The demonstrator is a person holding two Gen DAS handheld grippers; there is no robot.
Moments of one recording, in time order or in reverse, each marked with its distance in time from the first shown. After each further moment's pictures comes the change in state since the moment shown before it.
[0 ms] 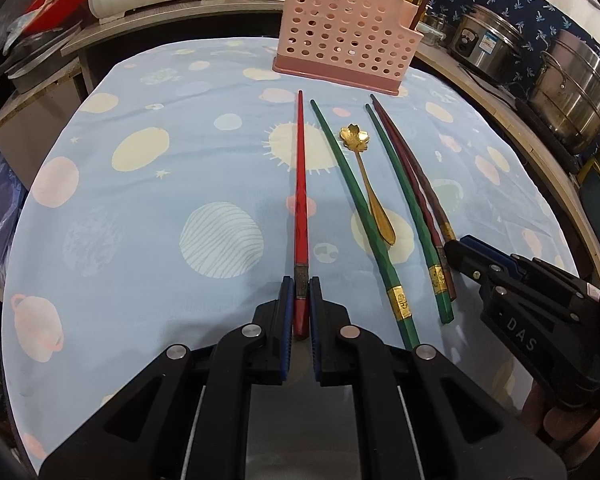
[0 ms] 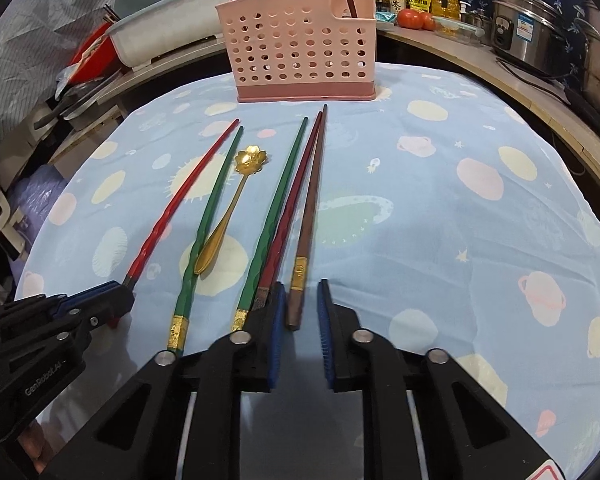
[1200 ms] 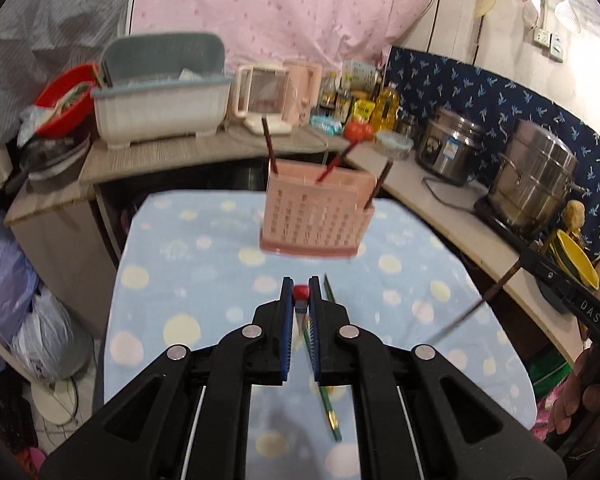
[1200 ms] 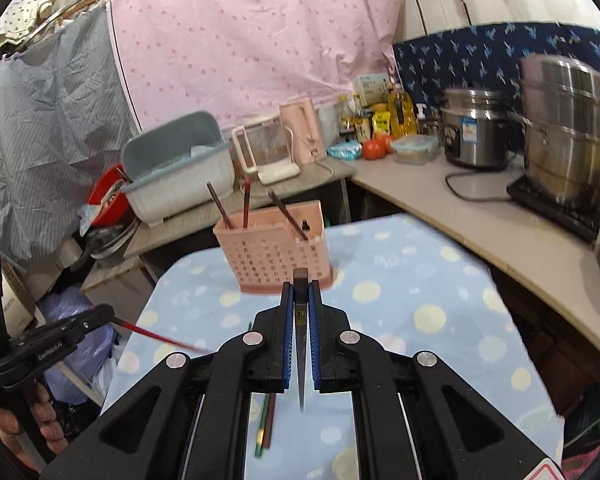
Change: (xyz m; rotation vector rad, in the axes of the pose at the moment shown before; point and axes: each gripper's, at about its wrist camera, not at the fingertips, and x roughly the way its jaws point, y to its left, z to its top) left arm -0.145 -0.020 0.108 0.045 -0.350 -0.037; right arm -0.178 -0.057 0.095 0.120 -0.419 0.036
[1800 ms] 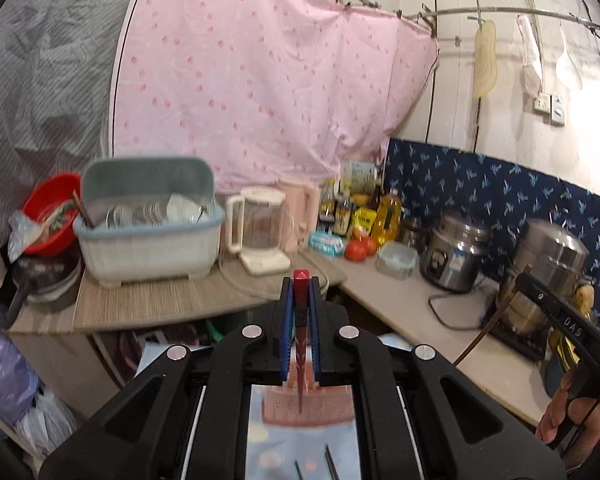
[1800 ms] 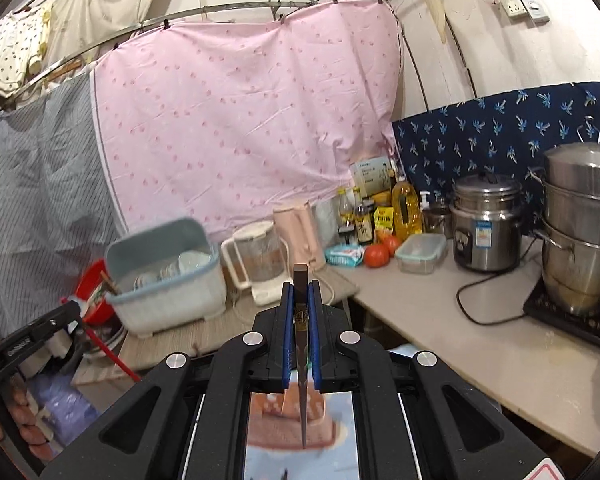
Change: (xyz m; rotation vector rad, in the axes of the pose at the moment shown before) left arm 0.013 -0.014 0.194 0.034 -0.310 0.010; right arm 0.059 -0.005 0.180 0.040 -0.258 -0.008
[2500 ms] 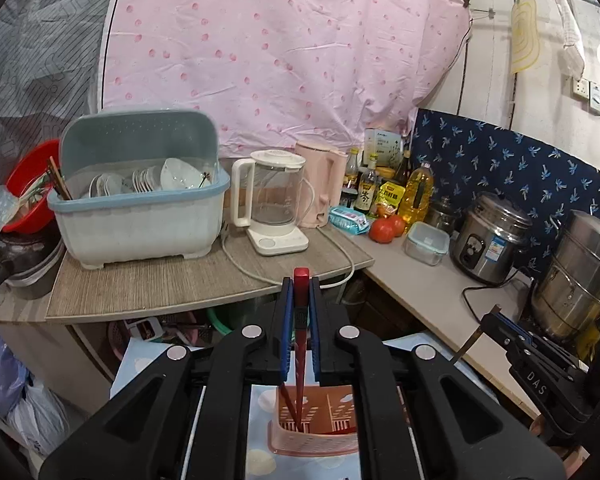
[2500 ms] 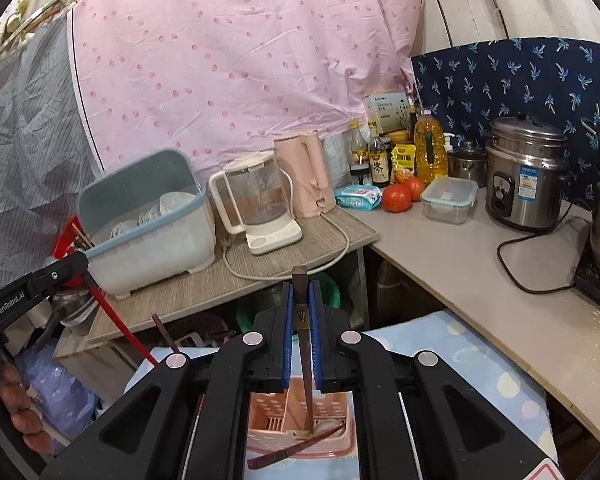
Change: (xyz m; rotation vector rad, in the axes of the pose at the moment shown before) left arm 0.121 0.029 -0.032 -0.037 0.124 0.057; right arm 0.135 0.017 -0.062 -0.025 0.214 -0.001
